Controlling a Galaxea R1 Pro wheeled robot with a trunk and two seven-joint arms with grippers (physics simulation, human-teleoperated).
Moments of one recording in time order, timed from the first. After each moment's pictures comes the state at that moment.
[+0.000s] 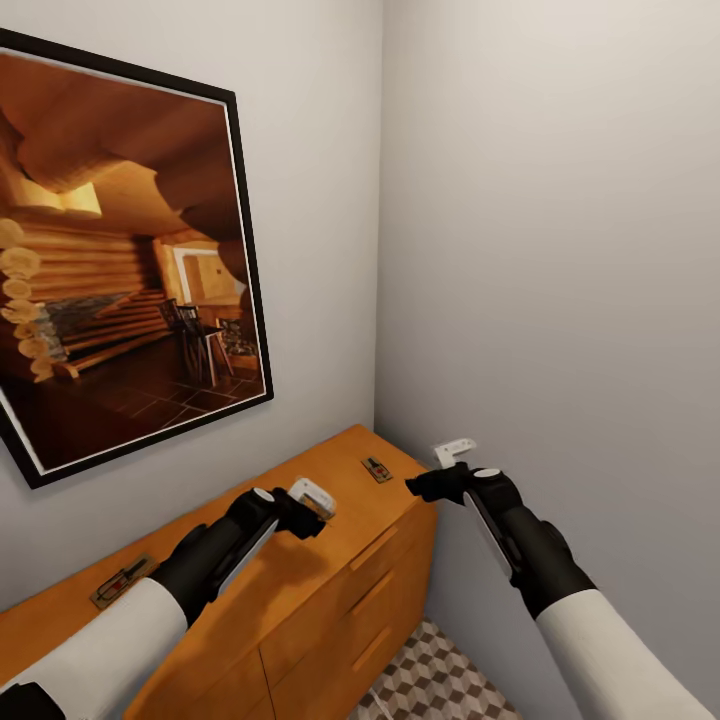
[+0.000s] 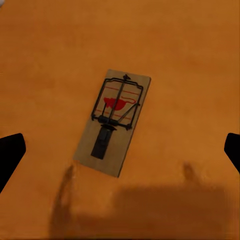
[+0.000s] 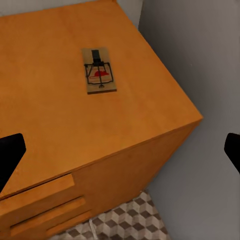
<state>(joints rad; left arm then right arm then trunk) -0.76 0.09 -0.62 -0.91 0.12 0.70 -0.15 -0.69 -0.03 0.26 -1.08 -0.04 0.70 0.15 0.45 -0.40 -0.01</state>
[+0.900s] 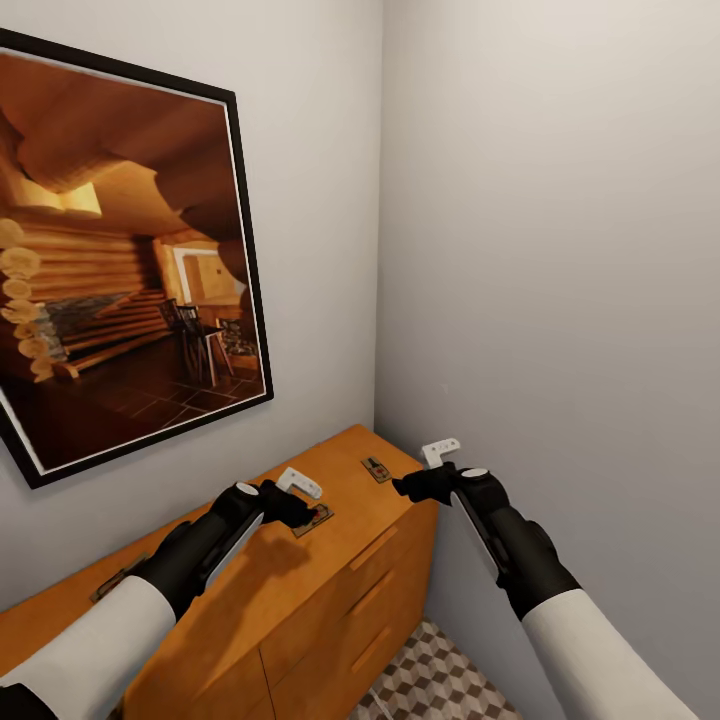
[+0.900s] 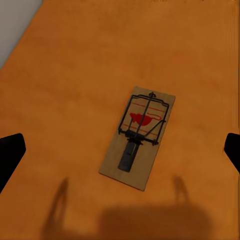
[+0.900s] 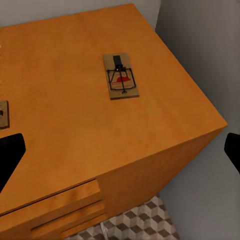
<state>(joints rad) -0.76 0.12 -0.55 -0.91 0.12 0.63 -0.17 -0.69 0.01 0.27 -1.08 -0.03 0.70 0.15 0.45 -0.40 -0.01</state>
